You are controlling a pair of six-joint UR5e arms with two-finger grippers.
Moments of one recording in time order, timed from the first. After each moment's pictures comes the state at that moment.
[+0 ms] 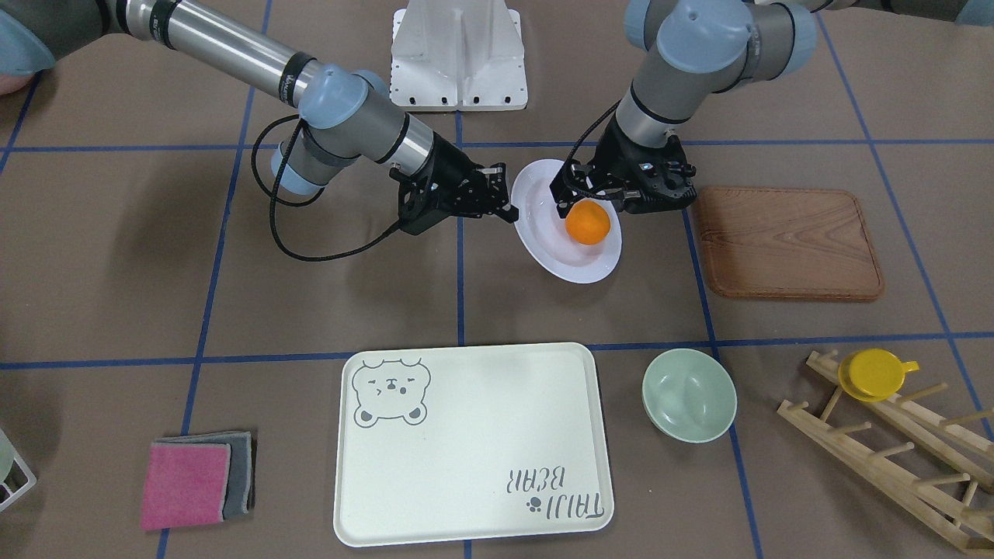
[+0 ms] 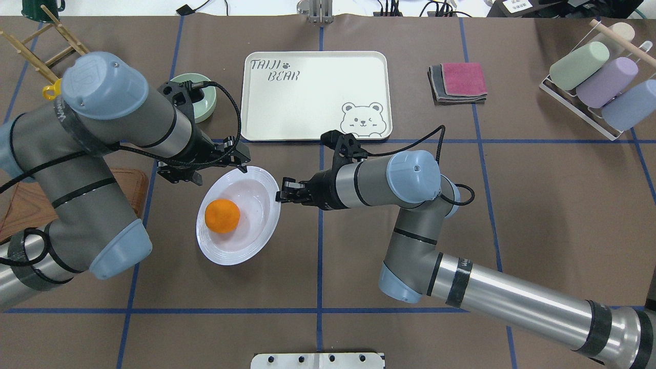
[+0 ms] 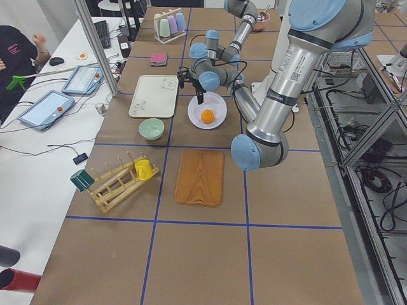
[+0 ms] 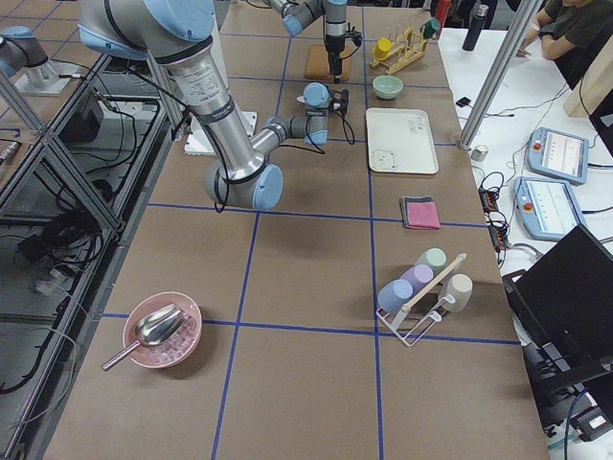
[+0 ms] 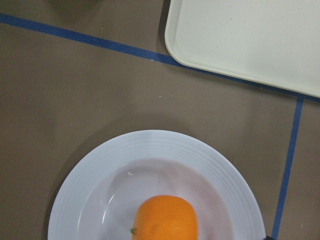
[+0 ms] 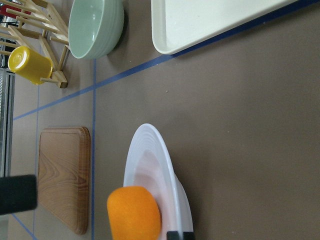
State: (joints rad) left arm -0.69 -2.05 -1.88 -1.68 -2.08 -1.36; right arm 0.47 -0.89 1.37 -0.43 1.89 1.64
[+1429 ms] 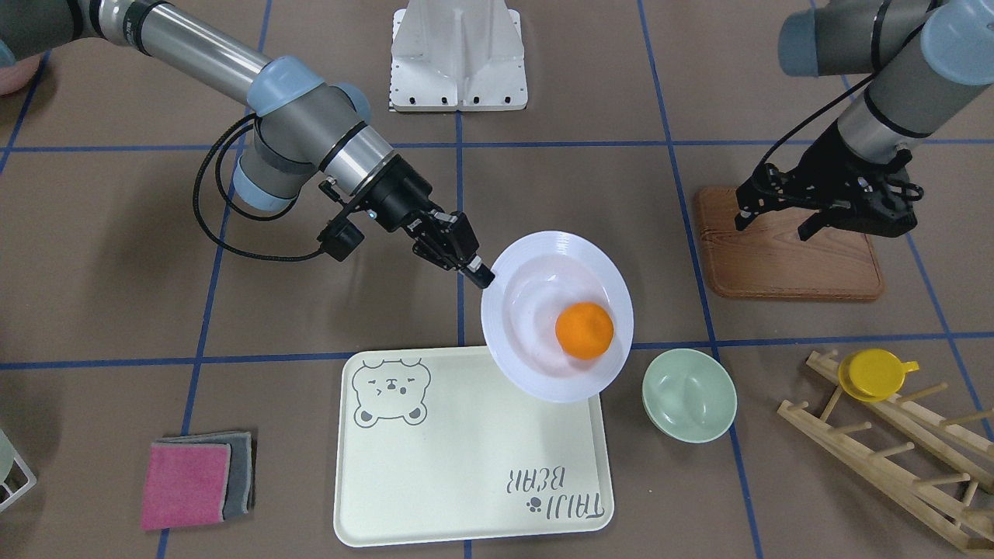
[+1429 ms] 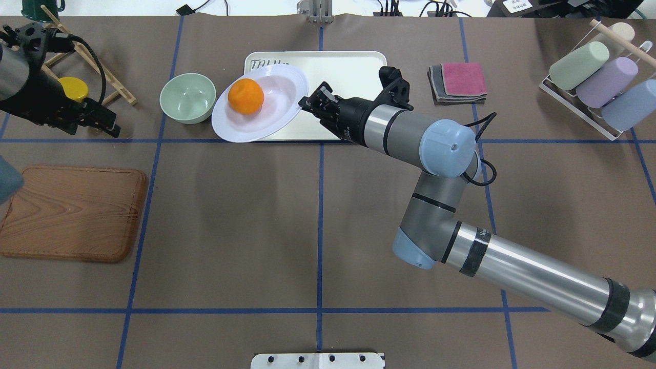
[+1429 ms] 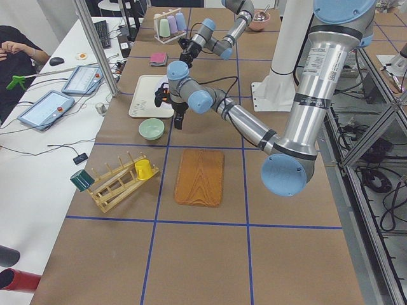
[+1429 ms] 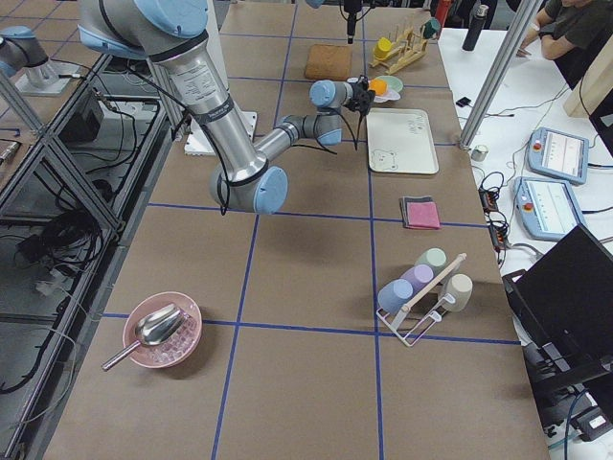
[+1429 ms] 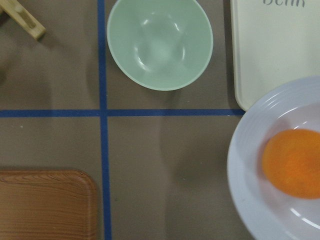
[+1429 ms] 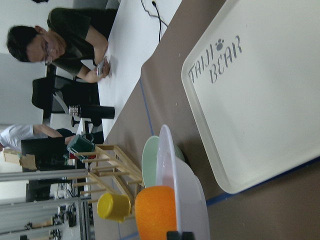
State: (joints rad) left arm -1.05 -1.79 -1.91 -1.68 -2.27 -0.67; right arm 0.57 -0.90 1.37 -0.33 1.48 2.00
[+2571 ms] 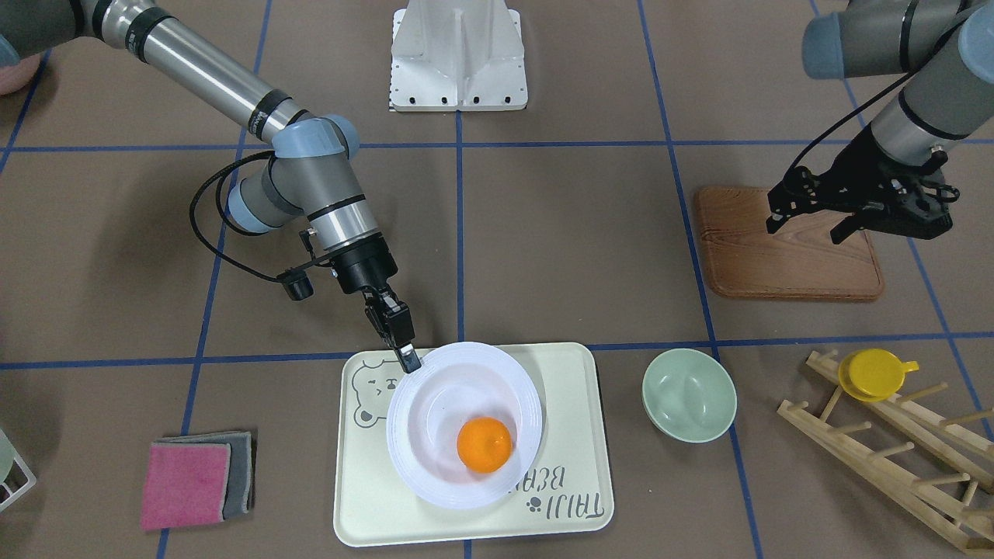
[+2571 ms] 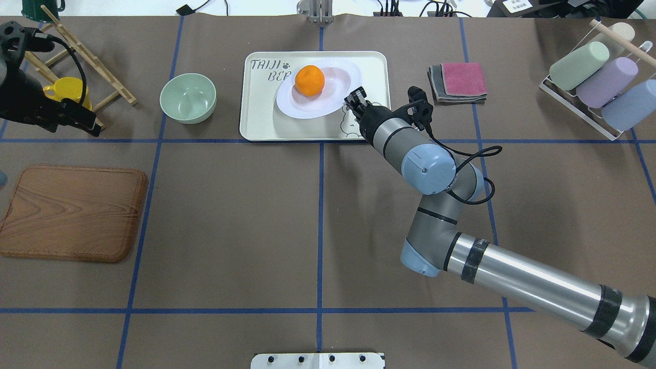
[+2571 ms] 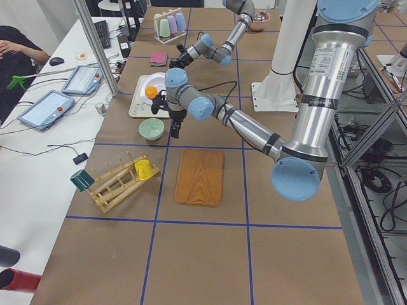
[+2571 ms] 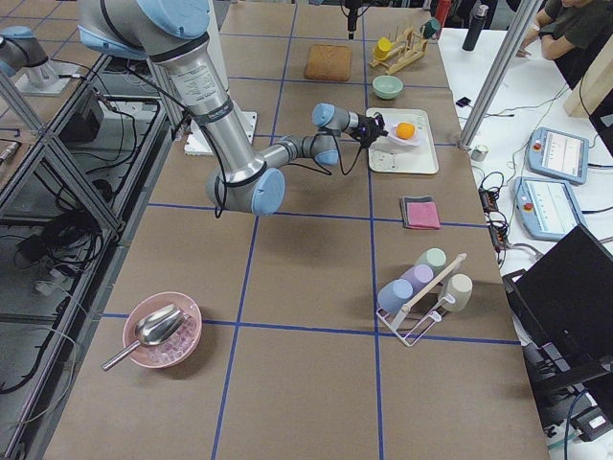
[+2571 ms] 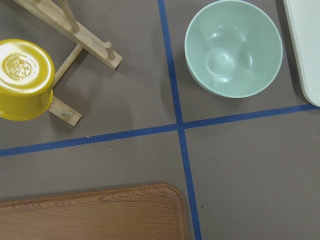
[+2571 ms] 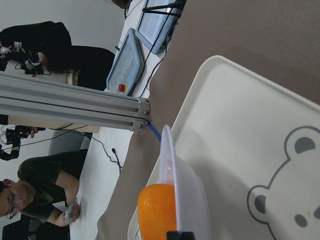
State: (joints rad) left arm -1.07 -1.76 -1.90 -1.68 -2.27 -0.62; right arm 0.53 -0.92 1.23 -0.45 1.20 2.10
